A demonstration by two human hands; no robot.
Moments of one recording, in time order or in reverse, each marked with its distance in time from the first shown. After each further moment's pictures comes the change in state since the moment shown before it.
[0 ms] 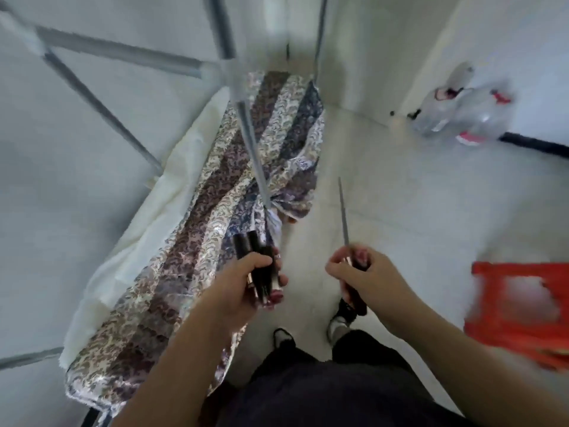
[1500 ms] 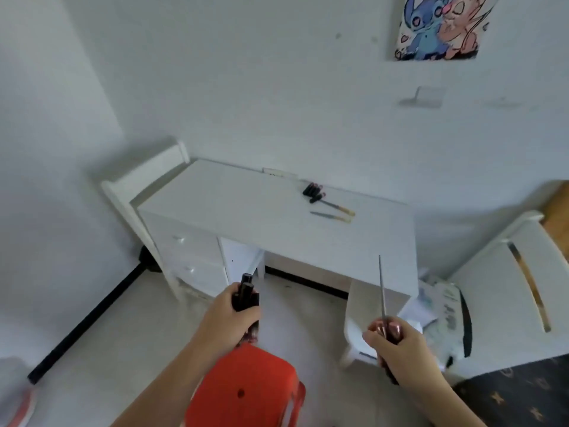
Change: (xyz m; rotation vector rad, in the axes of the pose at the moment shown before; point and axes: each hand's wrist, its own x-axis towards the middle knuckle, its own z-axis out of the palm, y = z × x) left_hand 0.154 -0.526 0.963 1.574 -1.259 0.121; right_hand -0.449 0.277 -0.731 0.605 1.737 0.283
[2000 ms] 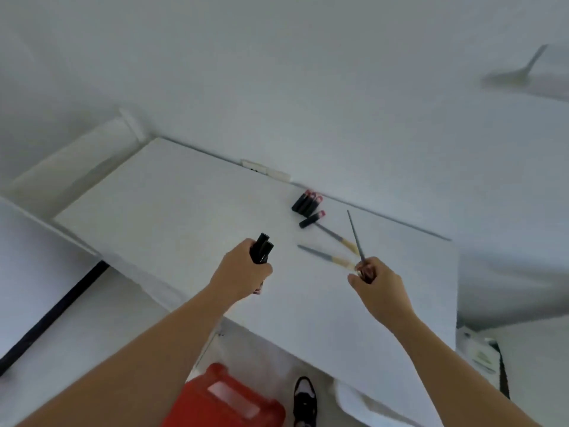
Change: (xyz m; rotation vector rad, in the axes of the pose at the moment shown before) left_hand 0.367 0.090 0.076 0.288 0.072 -0.073; right_hand 0.417 -0.058 -0.008 -0.346 -0.015 -0.110
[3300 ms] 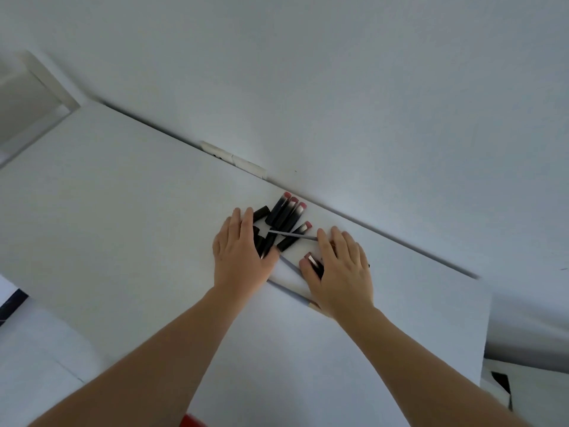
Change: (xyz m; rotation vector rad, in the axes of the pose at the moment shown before) left_hand 0.175 0.006 0.107 0.461 0.361 0.131; right_hand 0.166 0.015 0.064 -0.625 0.020 -0.396
